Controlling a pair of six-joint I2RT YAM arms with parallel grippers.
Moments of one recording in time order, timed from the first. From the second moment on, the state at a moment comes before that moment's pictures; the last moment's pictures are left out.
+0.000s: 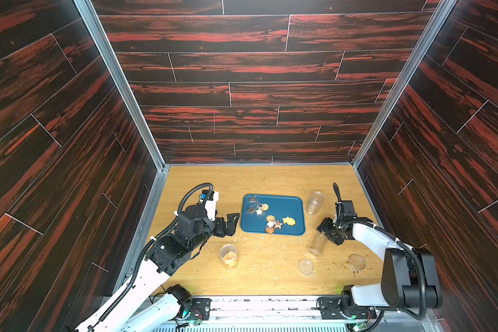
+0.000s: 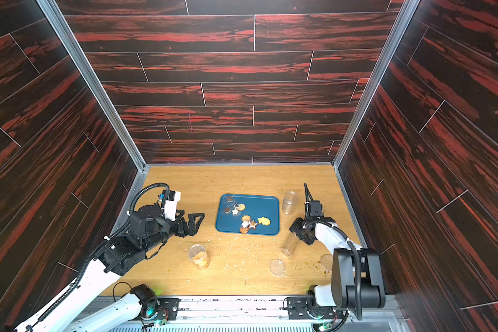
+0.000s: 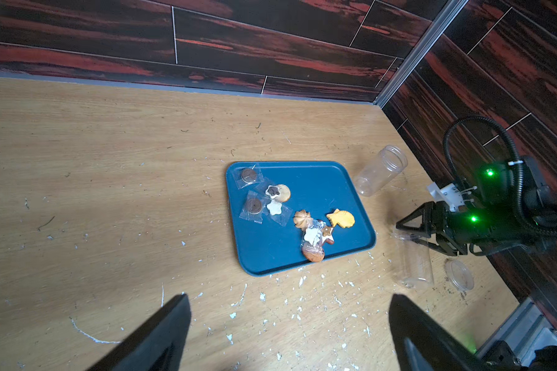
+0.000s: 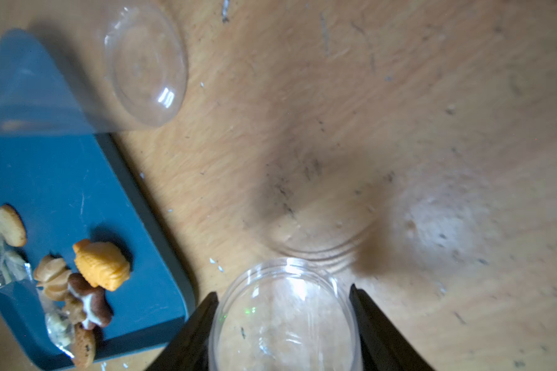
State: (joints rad) left arm -0.60 0.82 0.88 -0.50 -0.02 -0.42; right arm 0.05 1.38 0.70 -0.51 -0.14 0.65
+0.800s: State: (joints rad) left arm -0.60 0.69 0.88 -0.56 0.04 -0.58; right arm 0.69 0.81 0.27 0.11 0.61 0.46
